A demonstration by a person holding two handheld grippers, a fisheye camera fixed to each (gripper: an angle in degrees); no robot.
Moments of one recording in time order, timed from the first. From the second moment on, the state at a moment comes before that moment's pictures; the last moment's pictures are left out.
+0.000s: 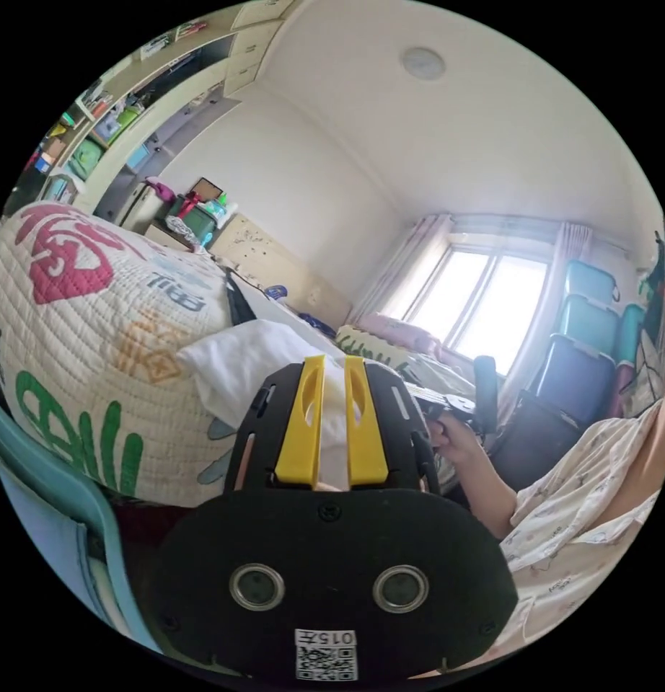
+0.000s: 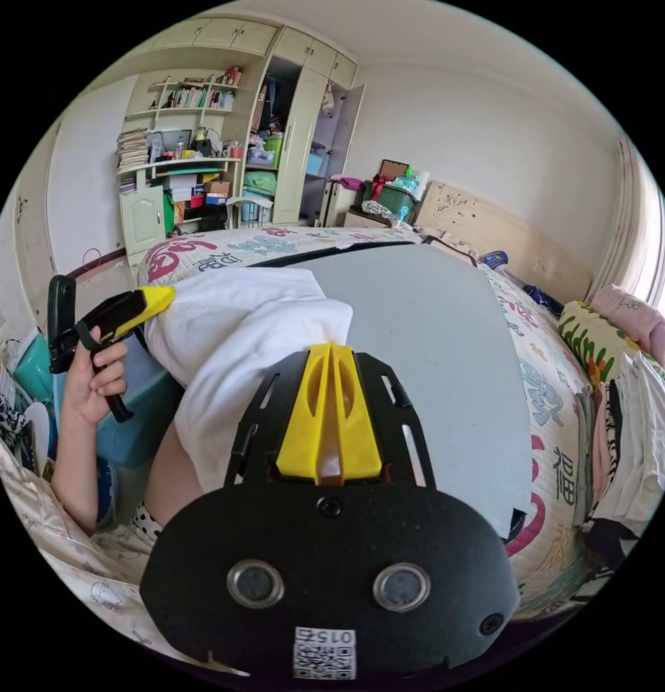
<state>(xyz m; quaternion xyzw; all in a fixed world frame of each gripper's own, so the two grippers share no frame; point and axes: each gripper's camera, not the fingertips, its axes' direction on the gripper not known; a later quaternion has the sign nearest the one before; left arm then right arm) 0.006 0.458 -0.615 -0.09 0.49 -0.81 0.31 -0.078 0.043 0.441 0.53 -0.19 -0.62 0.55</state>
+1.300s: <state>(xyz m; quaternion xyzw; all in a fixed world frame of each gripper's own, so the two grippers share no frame) 0.131 0.342 -0.708 -0.02 0.41 -0.80 0.43 -0.003 -0.011 0.509 0.55 -0.31 -0.59 0.50</state>
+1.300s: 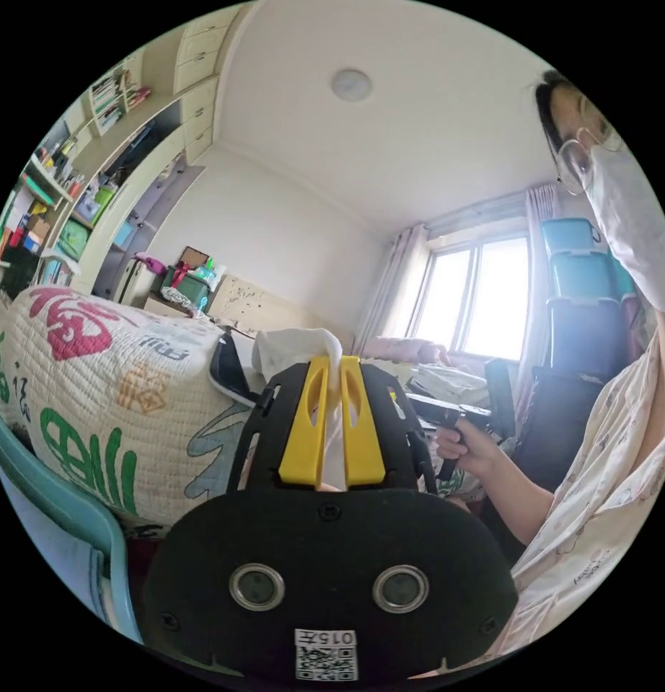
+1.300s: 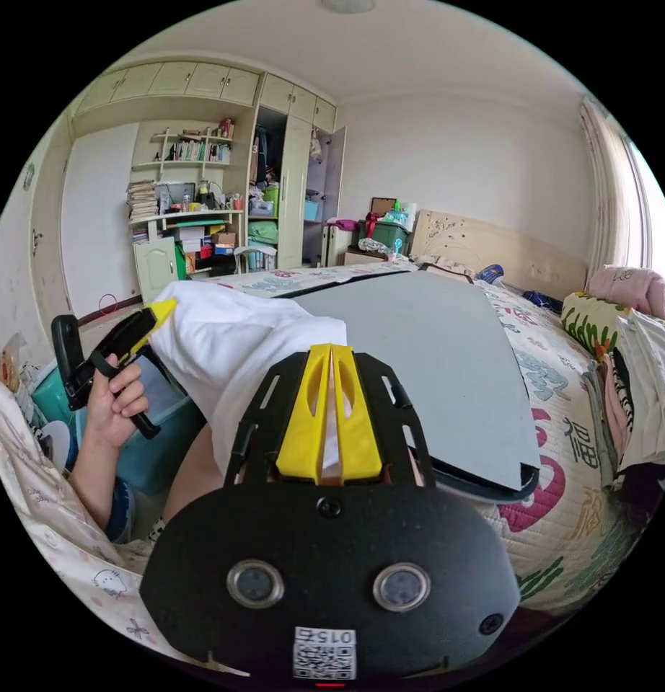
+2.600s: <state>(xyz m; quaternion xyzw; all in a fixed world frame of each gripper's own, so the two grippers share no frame) 0.185 0.165 -0.763 -0.08 0.46 -0.74 0.48 0.115 0.153 0.556 0.45 -0.41 -0.69 0.39</state>
